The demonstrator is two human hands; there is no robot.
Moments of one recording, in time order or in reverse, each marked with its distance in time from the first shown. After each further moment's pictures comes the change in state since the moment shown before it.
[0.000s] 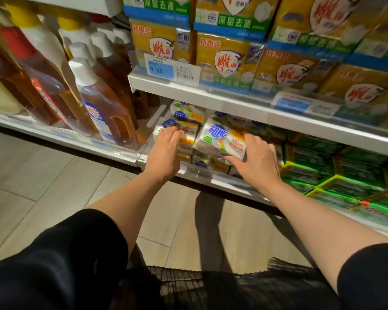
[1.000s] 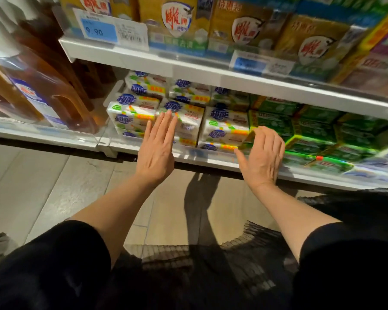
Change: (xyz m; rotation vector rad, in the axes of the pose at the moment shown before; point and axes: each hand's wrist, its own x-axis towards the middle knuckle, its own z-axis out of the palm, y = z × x) left_hand -0.036 0.051 0.046 0.137 0.012 0.194; right_hand -0.078 0.071 0.019 -0.228 0.320 0.220
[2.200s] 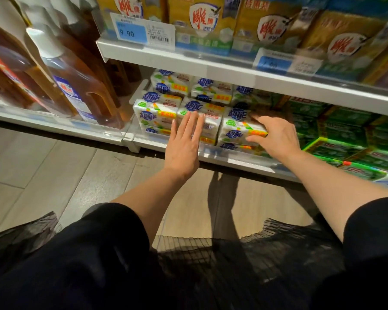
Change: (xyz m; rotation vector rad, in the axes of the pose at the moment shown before) left_hand 0.005 0.022 -0.009 0.103 -0.155 -0.095; right_hand 0.068 -0.001 -0.008 0.140 -0.420 -0.158
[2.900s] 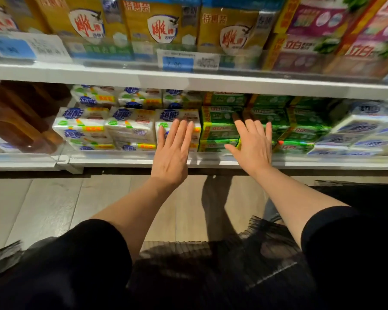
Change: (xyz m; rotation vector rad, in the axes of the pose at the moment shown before) left_hand 0.020 0.102 0.022 0.069 -0.004 0.246; right_hand -0.061 0.083 0.010 -0.176 0.217 0.163
